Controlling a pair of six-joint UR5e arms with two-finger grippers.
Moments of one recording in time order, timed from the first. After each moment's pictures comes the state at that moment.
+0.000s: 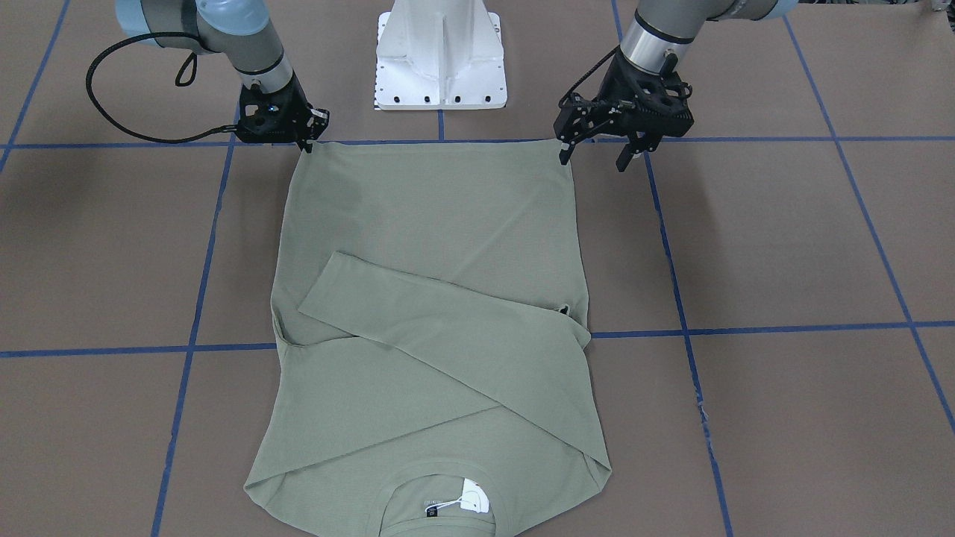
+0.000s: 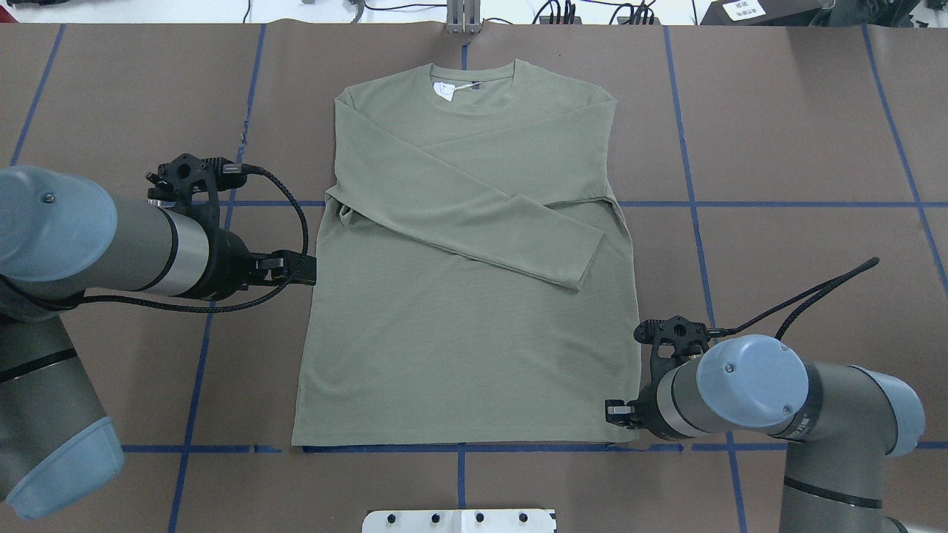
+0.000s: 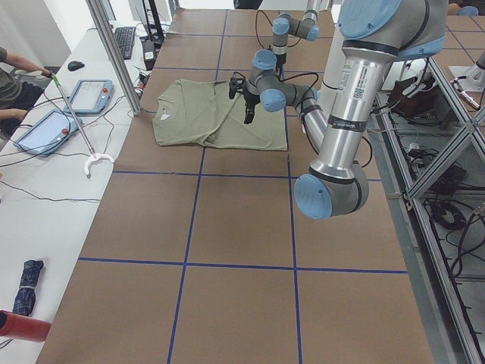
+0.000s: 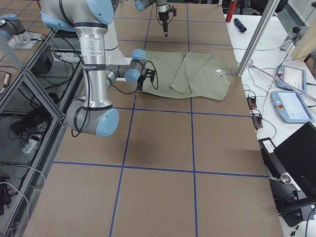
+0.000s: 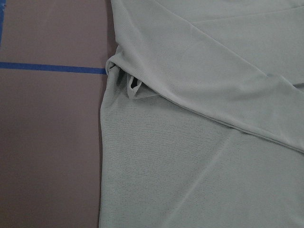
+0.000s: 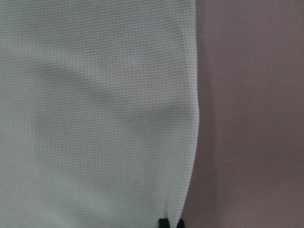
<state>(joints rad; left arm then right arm) -0.59 -1.81 -2.12 -1.74 -1.86 -1.26 0.29 -1.47 2.06 -1.36 1.82 1.44</state>
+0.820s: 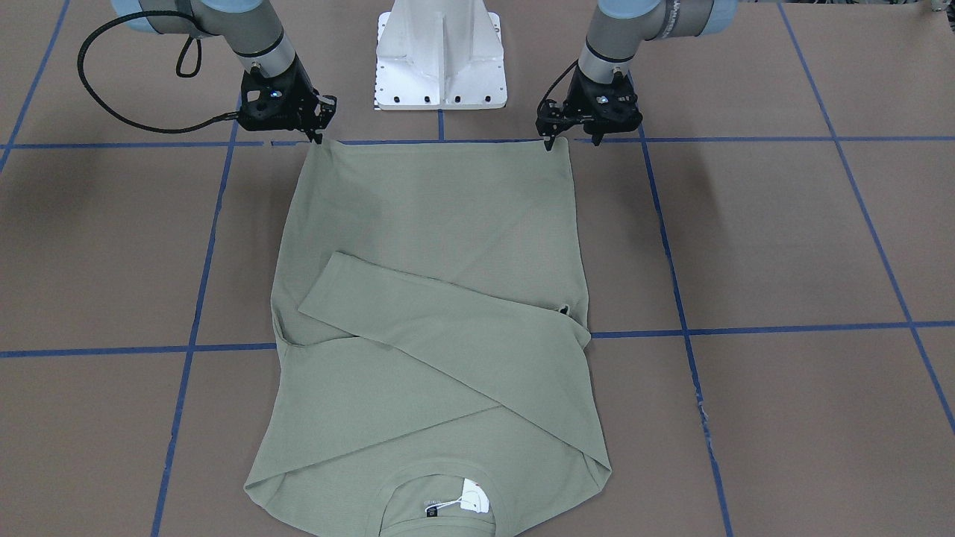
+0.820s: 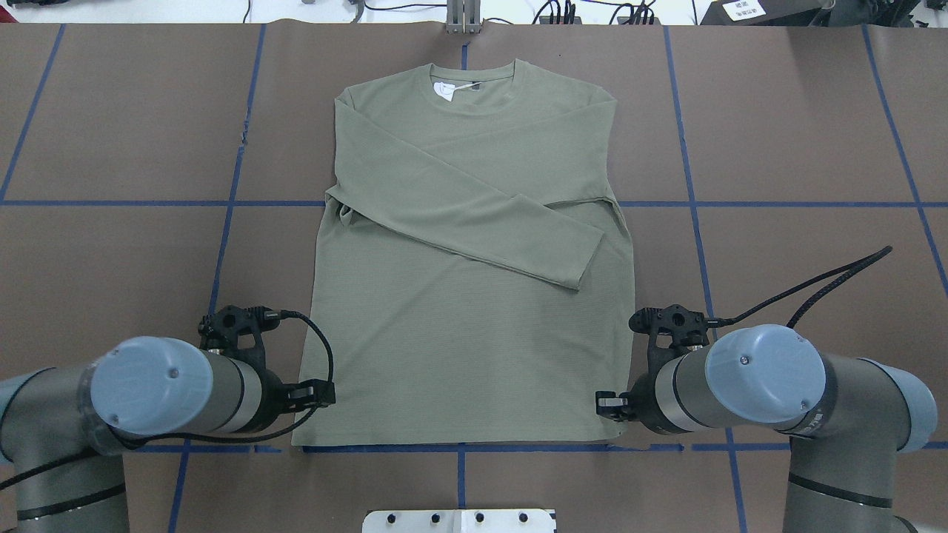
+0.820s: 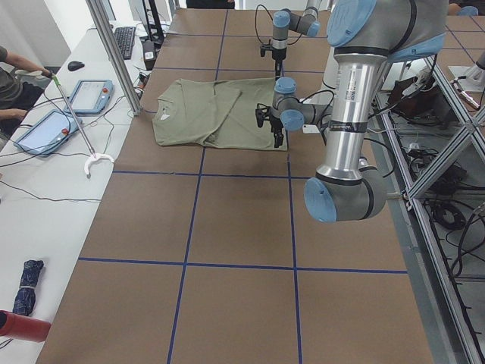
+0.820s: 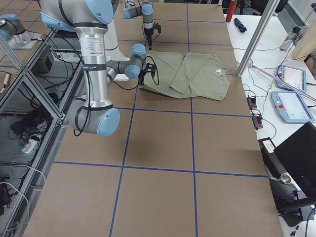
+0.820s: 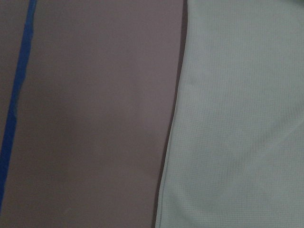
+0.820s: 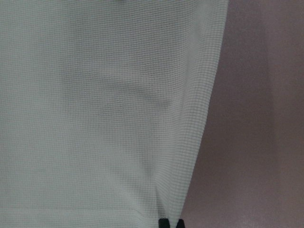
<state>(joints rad) -0.27 -1.75 -2.06 -1.76 -1.73 -1.55 0.31 -1.45 2.11 -1.36 1.83 1.44</state>
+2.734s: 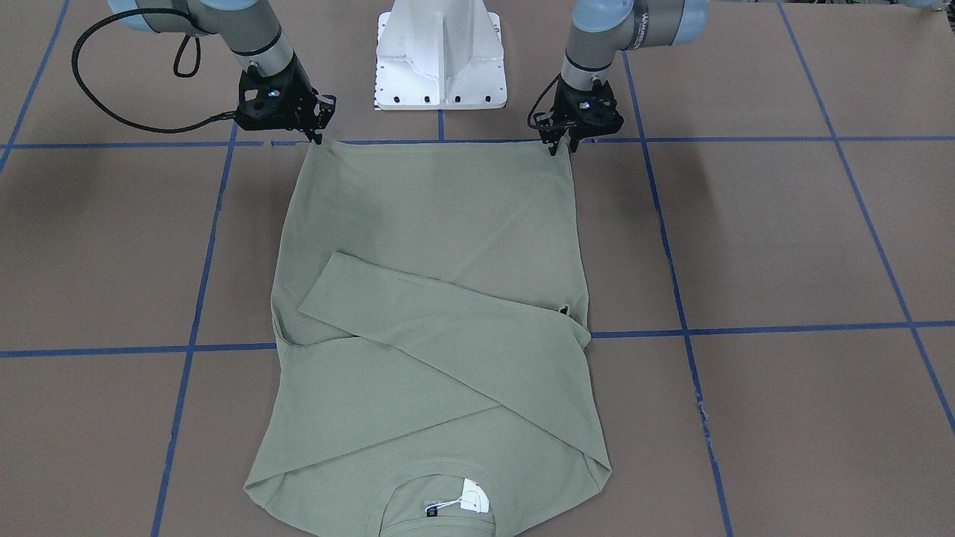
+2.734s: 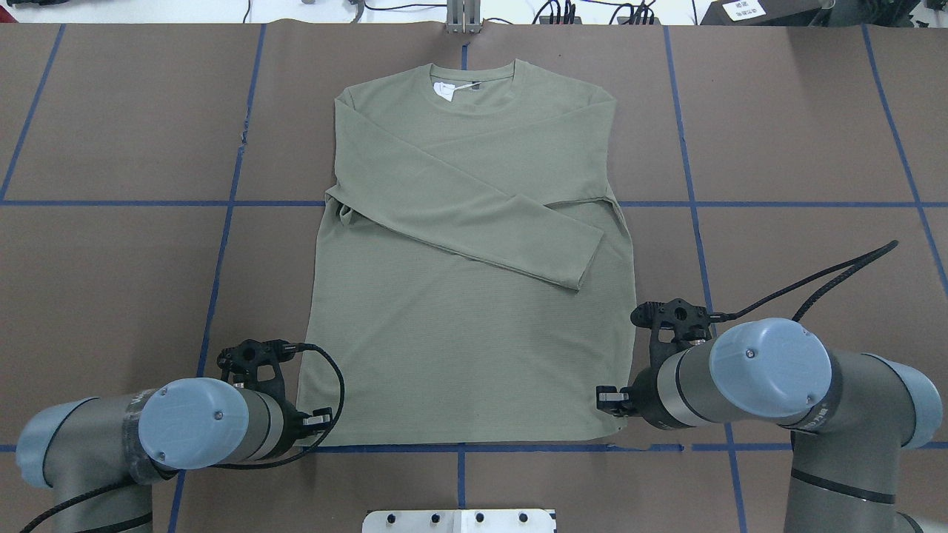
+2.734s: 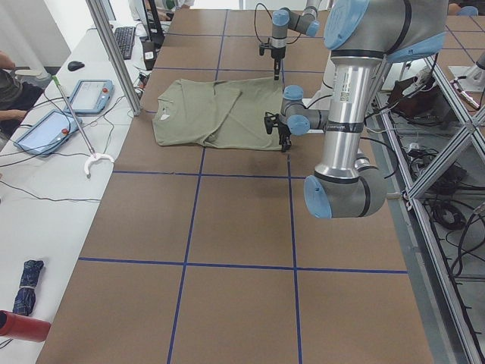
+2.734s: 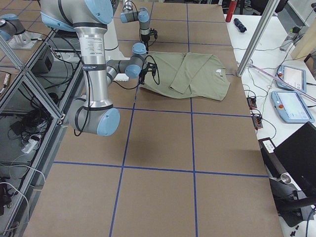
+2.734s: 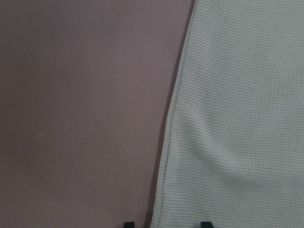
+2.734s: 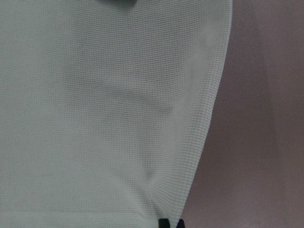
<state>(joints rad) -0.22 -1.77 -2.00 -1.75 -1.68 -1.60 0.32 -1.45 2.11 -1.36 1.83 1.44</state>
